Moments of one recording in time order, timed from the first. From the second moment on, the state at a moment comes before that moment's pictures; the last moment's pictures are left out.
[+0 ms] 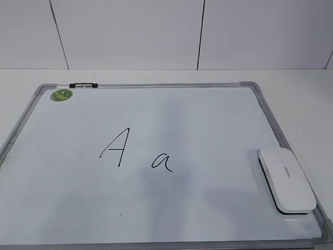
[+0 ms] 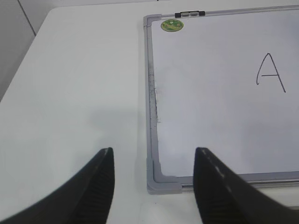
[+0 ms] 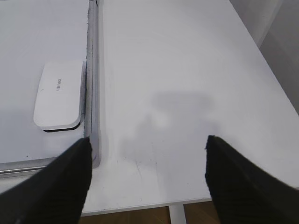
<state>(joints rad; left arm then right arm) 0.07 0.01 -0.52 -0.08 1.10 0.09 -0.04 -0.02 -0.49 -0.10 1.14 0.03</state>
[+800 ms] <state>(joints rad) 0.07 0.01 -0.52 -0.08 1.10 0.09 -0.02 -0.02 -0.51 -0.10 1.11 0.03</state>
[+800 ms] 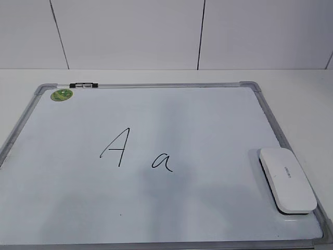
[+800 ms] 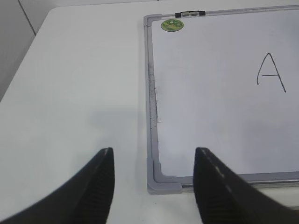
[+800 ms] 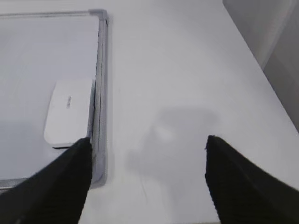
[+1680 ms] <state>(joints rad) 0.07 0.01 -0.52 -0.08 1.10 0.09 -0.01 0.38 -0.61 0.20 0.89 -0.29</state>
